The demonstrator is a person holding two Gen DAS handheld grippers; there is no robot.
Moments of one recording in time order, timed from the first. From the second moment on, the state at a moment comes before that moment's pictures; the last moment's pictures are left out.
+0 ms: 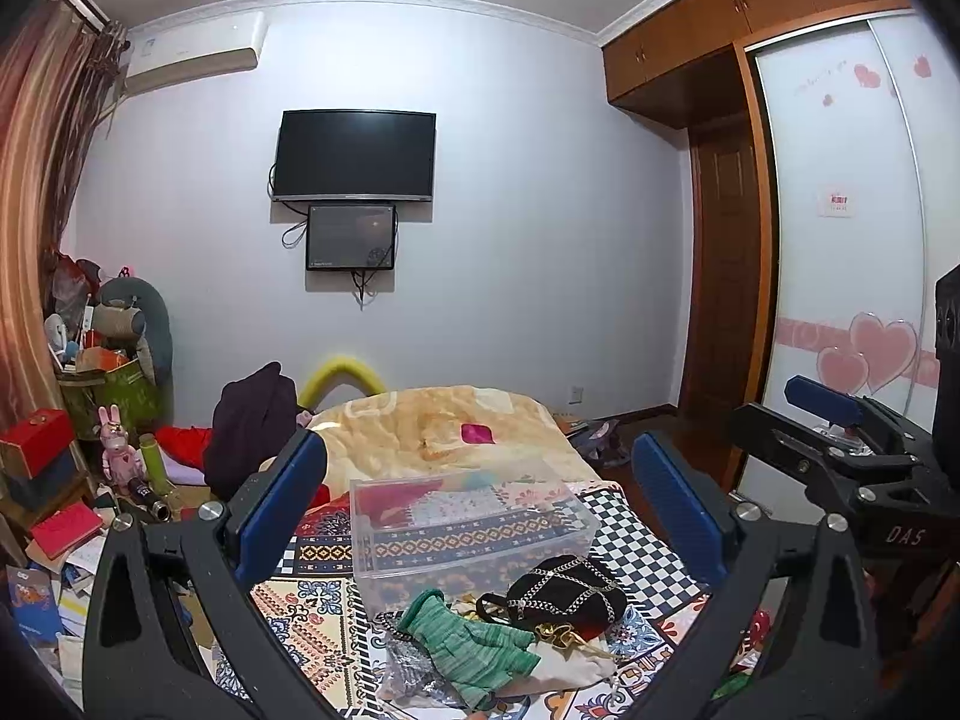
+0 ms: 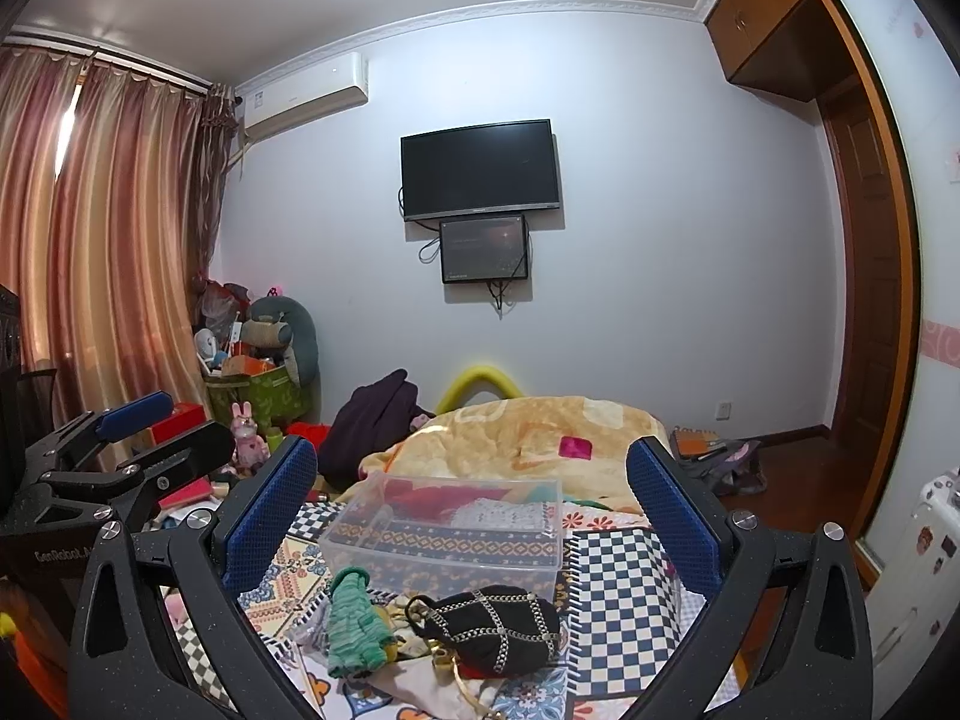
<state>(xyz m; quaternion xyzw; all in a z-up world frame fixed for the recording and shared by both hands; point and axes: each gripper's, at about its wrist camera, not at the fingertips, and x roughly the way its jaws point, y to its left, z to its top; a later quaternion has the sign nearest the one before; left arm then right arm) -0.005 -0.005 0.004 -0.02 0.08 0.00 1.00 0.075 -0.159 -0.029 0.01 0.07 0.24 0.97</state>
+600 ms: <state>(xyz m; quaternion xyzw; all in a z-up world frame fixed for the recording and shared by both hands) -0.006 -0.004 0.006 -0.02 0.08 -0.01 1.00 0.073 -0.159 -0.027 0.01 0.07 0.24 0.97</state>
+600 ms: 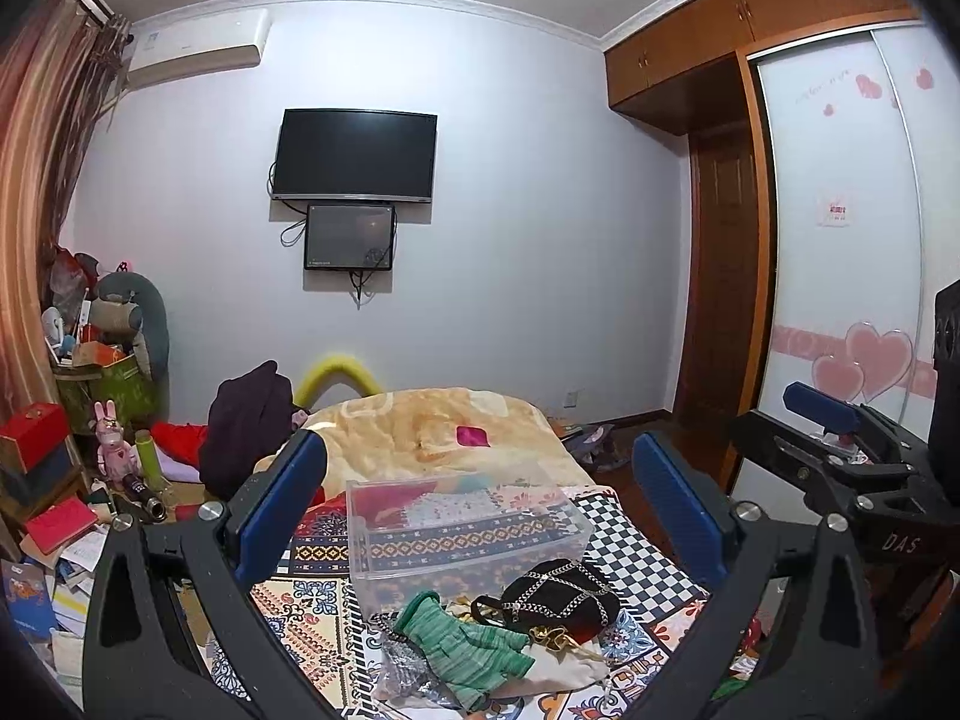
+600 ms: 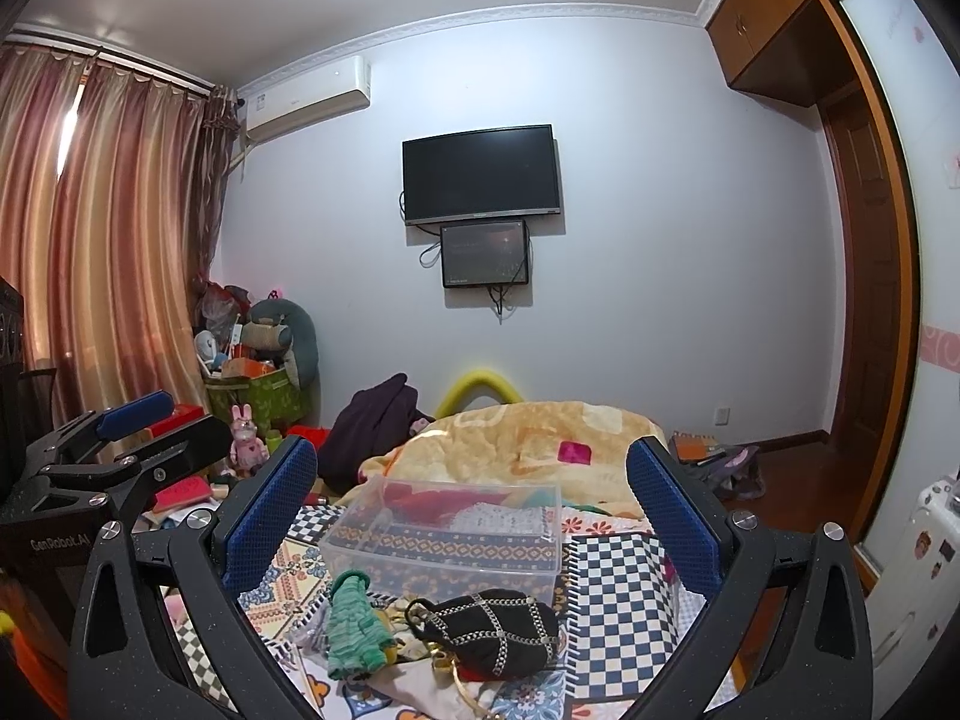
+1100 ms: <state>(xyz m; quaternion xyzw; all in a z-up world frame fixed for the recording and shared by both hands) 0.017 0.002 -0.022 -0.04 0.14 -0.02 0.99 0.089 -0.161 -0.047 0.00 0.10 0.23 0.97</state>
